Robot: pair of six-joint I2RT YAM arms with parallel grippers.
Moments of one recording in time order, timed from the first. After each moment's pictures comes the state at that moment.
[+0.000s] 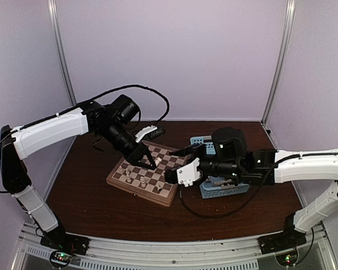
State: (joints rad) left arm -0.77 1.65 1.52 -0.96 0.59 0.09; right arm 1.09 1.35 0.97 0.03 0.02 -1.09
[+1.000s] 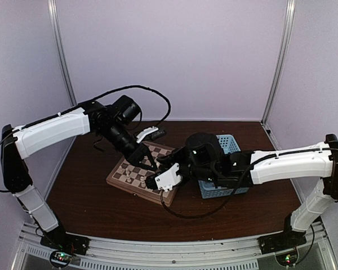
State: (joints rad) left arm -0.78 1.66 1.53 -0.97 0.64 0.08; right arm 1.17 1.58 1.13 0.05 0.21 -1.30
